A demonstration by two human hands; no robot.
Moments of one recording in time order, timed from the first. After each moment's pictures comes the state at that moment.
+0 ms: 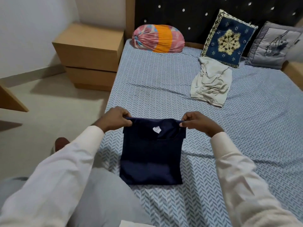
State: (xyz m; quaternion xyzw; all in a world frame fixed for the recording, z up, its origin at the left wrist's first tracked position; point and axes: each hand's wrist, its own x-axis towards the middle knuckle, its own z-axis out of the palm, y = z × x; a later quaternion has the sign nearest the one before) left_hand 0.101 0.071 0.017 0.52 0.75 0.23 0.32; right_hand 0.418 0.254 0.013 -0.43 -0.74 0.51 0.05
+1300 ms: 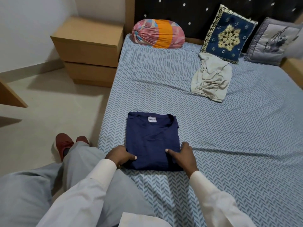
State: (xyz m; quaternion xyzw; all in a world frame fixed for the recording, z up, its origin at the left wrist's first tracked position) left_hand 0.163 -0.011 -0.102 0.30 0.81 0.16 0.48; right_hand 0.423 0.112 -0.116 -0.67 -0.64 0.35 0.09
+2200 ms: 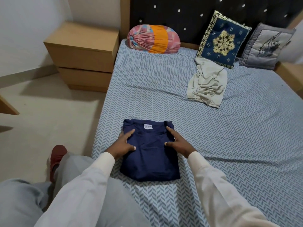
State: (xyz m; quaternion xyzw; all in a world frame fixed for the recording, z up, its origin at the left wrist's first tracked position) left_hand 0.149 0.054 -0.087 0.37 0.70 0.35 0.49; right_hand 0.397 0.199 -0.085 -0.47 -0.69 0.54 0.07
